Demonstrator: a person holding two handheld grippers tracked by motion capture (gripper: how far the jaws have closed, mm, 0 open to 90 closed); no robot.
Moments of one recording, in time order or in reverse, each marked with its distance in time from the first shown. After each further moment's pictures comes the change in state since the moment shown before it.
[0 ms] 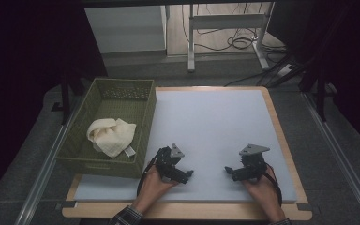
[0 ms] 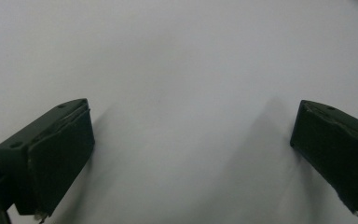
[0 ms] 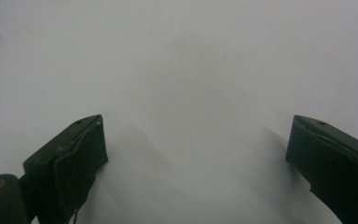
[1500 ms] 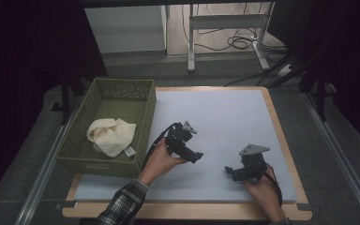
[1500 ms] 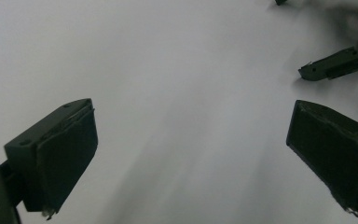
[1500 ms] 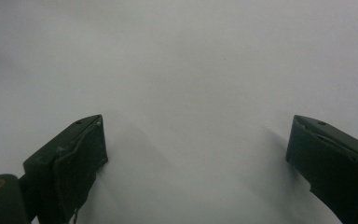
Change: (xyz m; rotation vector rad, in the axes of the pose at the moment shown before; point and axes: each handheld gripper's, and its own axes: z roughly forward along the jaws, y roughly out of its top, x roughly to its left) left arm 0.014 0.093 -0.023 0.073 -0.098 0.061; right arm 0.000 0.000 0.000 -0.002 0.000 -0.003
